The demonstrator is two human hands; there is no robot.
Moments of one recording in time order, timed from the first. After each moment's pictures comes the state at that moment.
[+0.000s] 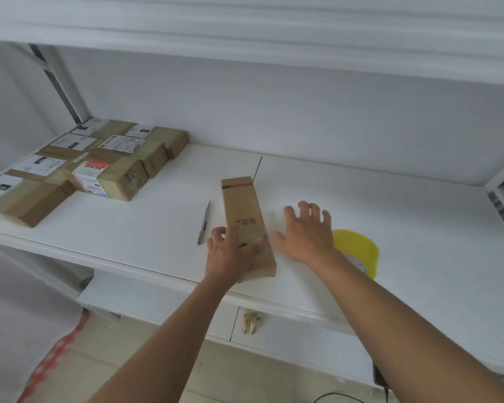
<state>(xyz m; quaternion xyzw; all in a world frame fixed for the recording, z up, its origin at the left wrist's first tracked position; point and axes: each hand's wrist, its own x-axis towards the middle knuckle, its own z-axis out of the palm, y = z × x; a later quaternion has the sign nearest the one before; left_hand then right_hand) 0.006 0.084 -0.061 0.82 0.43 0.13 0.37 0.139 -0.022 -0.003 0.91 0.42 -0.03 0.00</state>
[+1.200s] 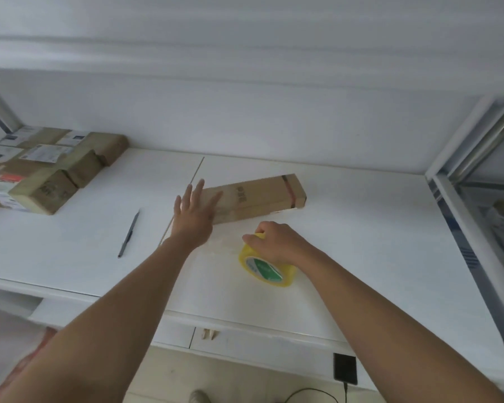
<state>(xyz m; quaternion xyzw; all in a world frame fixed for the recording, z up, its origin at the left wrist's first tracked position) 0.141 0.090 -0.064 0.95 0.29 0.08 0.08 0.237 -0.113 -0.005 0.86 0.37 -0.29 -0.19</state>
